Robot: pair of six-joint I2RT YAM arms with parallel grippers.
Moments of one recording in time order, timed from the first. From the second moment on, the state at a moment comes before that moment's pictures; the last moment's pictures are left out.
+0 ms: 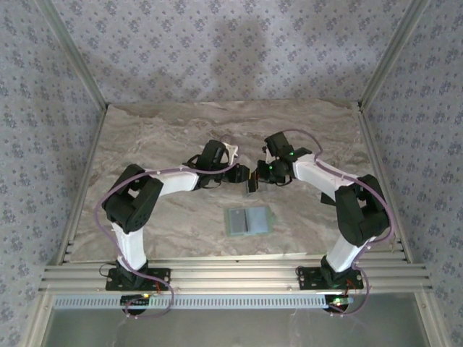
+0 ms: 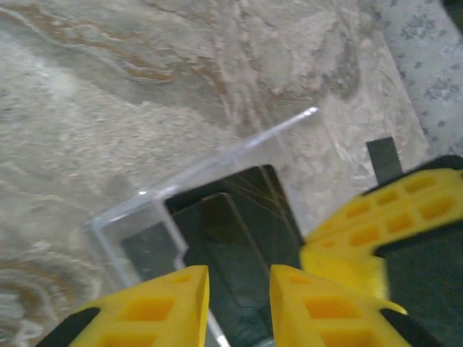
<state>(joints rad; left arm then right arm) -0.67 1.89 1.08 0.15 0.47 -0.54 0.47 1.67 1.12 -0.54 -0.24 0.52</state>
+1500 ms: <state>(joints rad) -0.74 2.05 1.26 0.09 0.46 -0.53 0.42 1.65 1.08 -0.53 -0.25 0.53</state>
